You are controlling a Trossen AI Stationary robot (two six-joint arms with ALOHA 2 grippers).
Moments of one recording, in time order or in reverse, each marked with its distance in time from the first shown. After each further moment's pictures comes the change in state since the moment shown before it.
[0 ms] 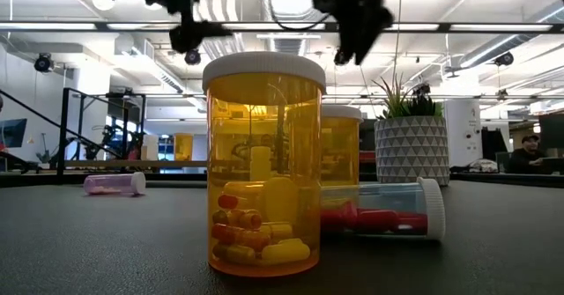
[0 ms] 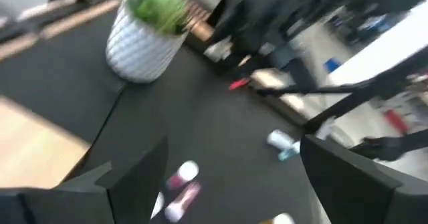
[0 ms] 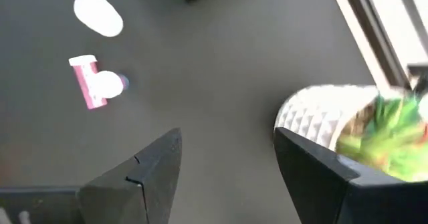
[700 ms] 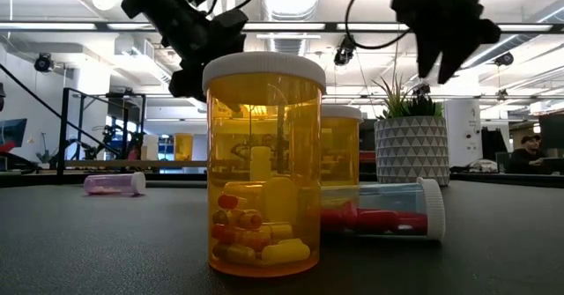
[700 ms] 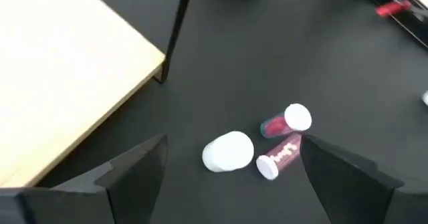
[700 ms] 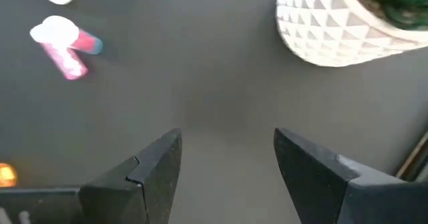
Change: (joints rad) left arm -0.225 0.309 0.001 -0.082 -0.466 -0.105; right arm 0.151 -0.475 -0.673 0.231 0.023 0.520
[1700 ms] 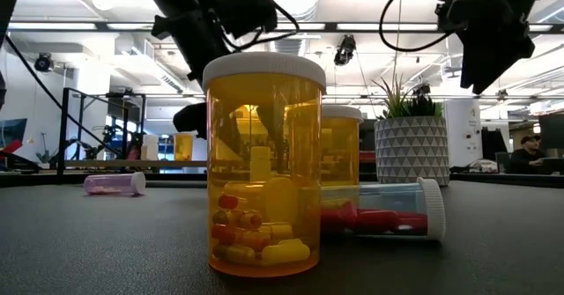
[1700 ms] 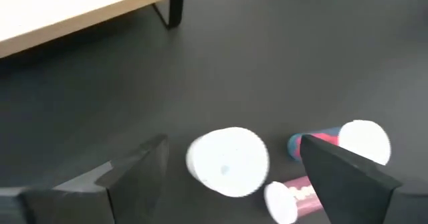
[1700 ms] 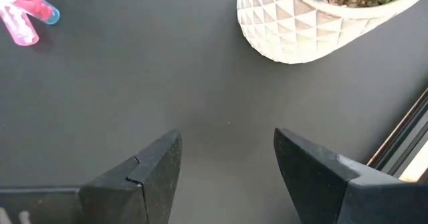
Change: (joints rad) left arm -0.143 0.365 0.149 -0.013 -0.232 -0.411; right arm -0.001 -0.314 -0.265 0.028 0.044 -0.141
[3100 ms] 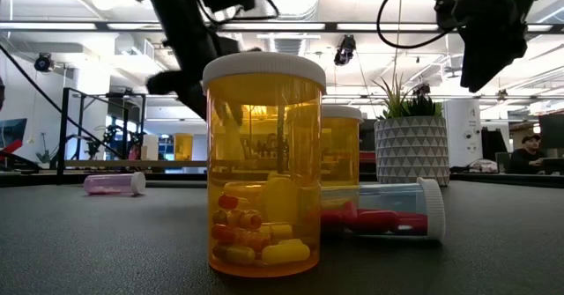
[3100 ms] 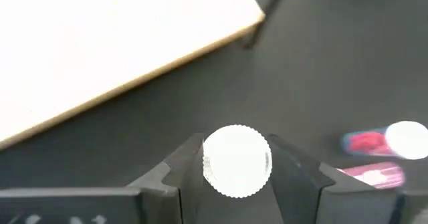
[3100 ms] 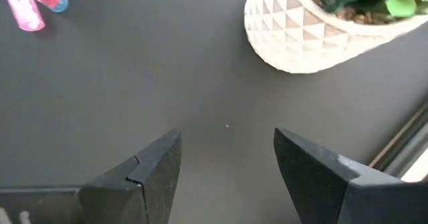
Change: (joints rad) left arm 0.017 -0.169 0.031 -0.341 -0.098 -0.008; right arm 0.000 -0.004 -0.001 0.020 0.000 -0.103
